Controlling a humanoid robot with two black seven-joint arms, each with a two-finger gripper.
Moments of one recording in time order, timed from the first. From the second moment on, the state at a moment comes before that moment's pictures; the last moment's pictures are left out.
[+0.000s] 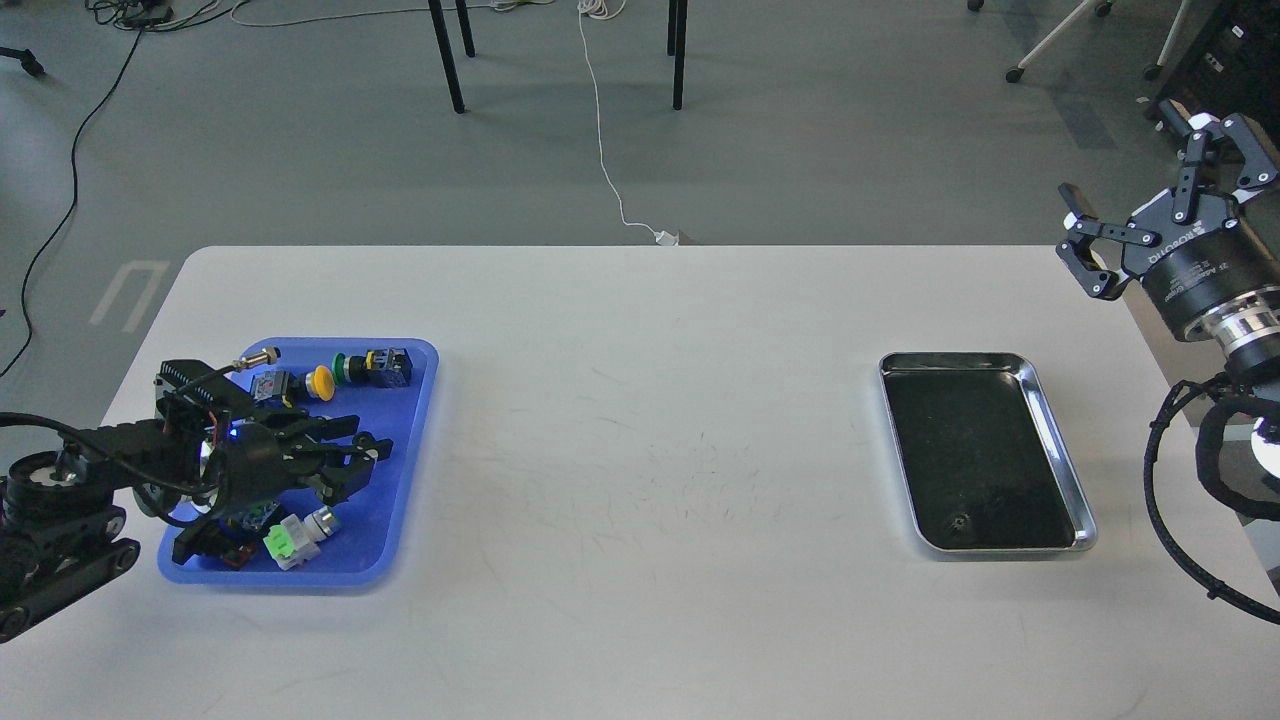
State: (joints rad) left arm -0.66 0.71 -0.19 -0.95 1.81 0.06 -0.44; right arm 0.57 -0.84 0.61 1.23 0.16 0.24 0.49
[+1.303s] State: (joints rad) left arm -0.67 0.70 -0.16 -0.89 1.80 0.09 -0.48; right arm 0.58 -0.84 0.62 1.23 0.16 0.24 0.49
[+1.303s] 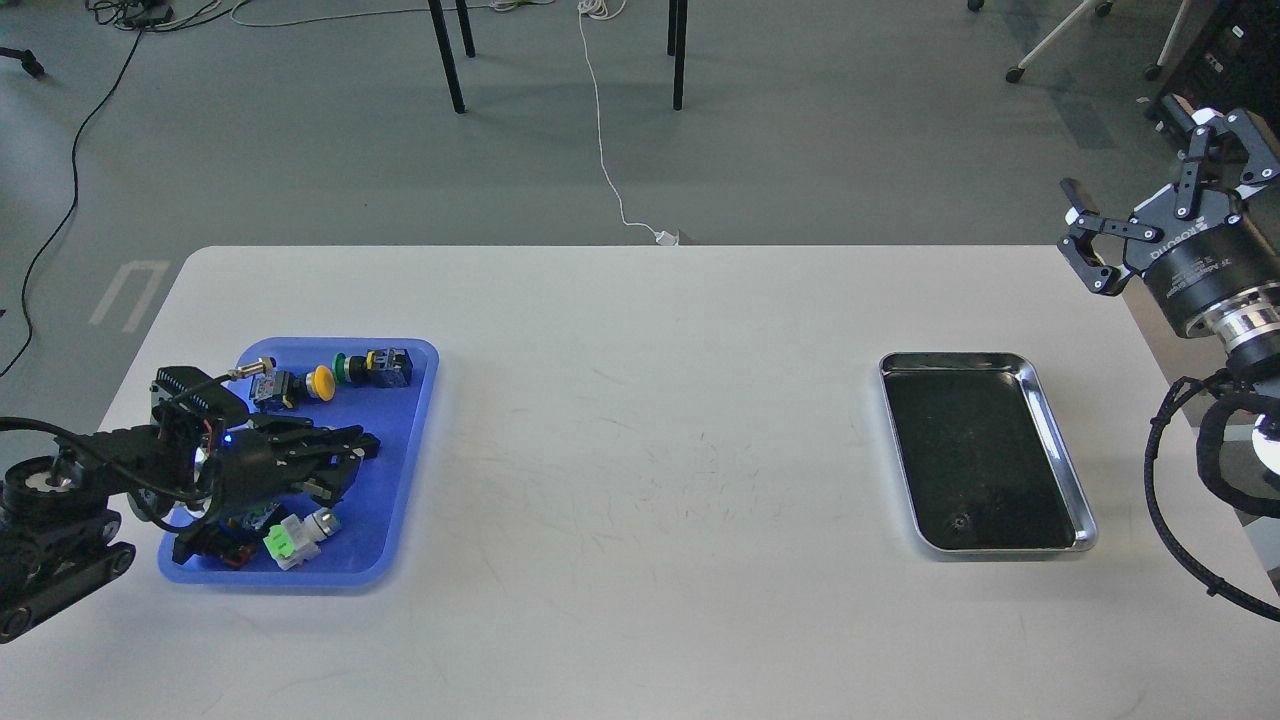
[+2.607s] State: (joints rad) left arm -0.99 -0.02 0.00 -0.85 1.79 0.05 -0.40; right arm 0.40 -1.17 0.53 1.31 0.15 0.24 0.49
